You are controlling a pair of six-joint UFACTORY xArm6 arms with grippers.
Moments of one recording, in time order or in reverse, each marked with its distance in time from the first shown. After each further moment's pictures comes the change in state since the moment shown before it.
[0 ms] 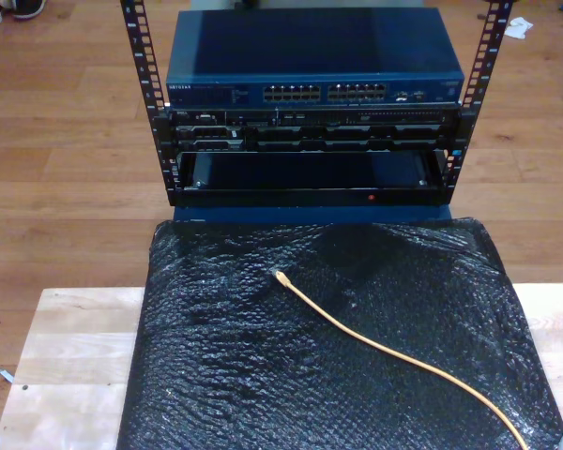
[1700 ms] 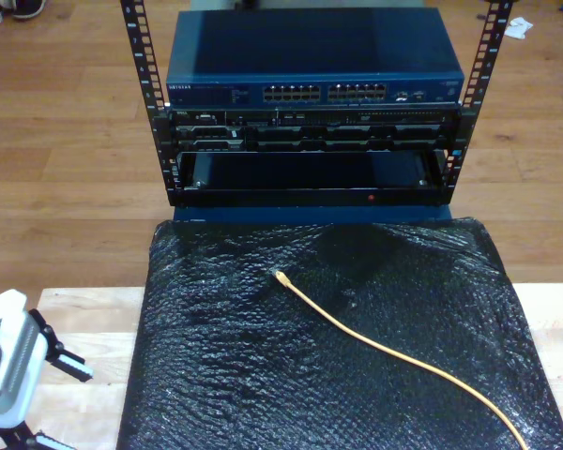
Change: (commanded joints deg) left arm -21.0 0.0 0.0 -10.8 -3.7 -21.8; right arm 29.7 -5.8 -2.8 17.7 1.7 37.2
